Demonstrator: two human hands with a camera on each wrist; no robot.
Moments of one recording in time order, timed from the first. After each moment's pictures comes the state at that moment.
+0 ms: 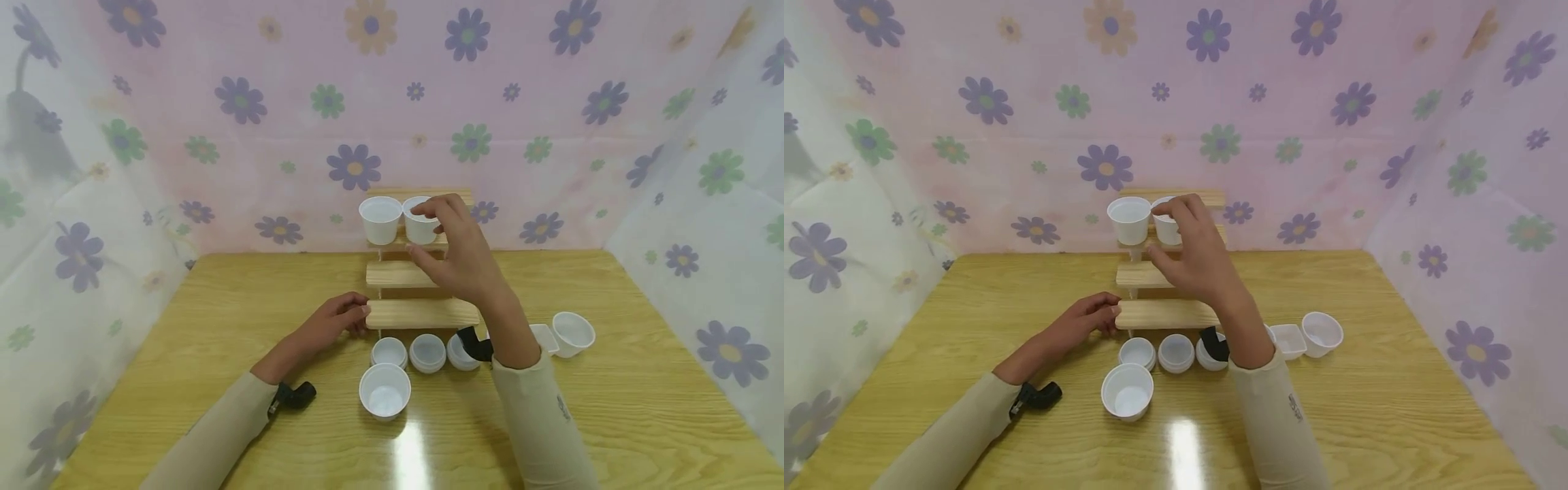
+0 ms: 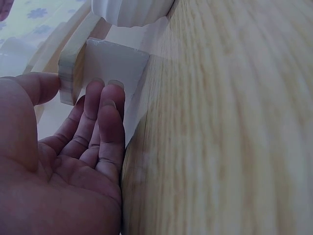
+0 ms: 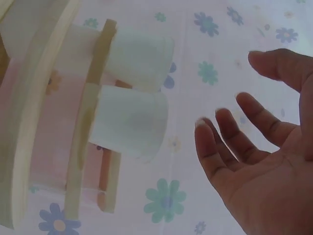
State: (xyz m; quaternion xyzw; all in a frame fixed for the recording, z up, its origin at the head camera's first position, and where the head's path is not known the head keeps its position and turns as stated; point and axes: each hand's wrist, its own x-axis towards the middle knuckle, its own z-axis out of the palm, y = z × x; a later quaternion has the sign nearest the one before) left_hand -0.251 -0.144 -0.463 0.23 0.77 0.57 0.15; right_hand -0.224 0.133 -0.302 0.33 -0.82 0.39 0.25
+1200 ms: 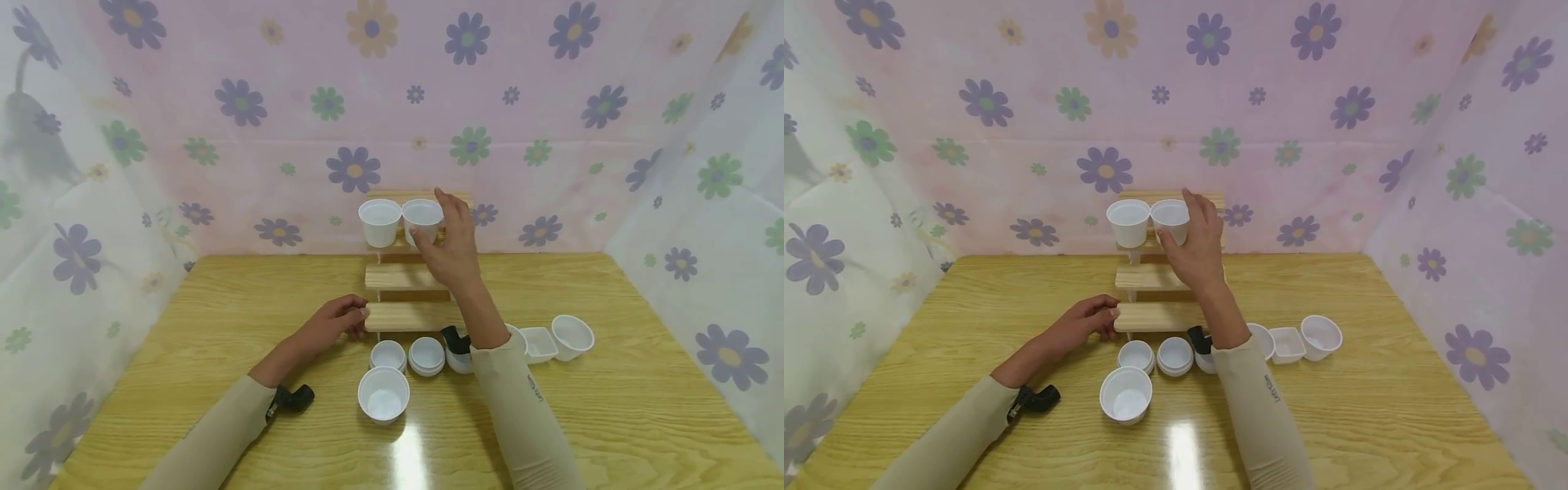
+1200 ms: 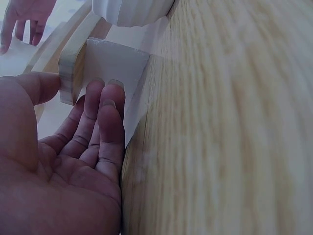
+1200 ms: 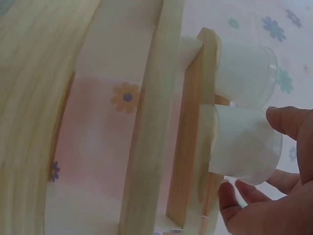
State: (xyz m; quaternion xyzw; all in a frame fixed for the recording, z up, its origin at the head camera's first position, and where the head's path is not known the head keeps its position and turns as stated) left_hand -0.252 -0.142 -0.464 0.23 0.77 0.57 0.15; right_hand -0.275 0.123 -0.344 0.15 -0.83 0.48 0.25
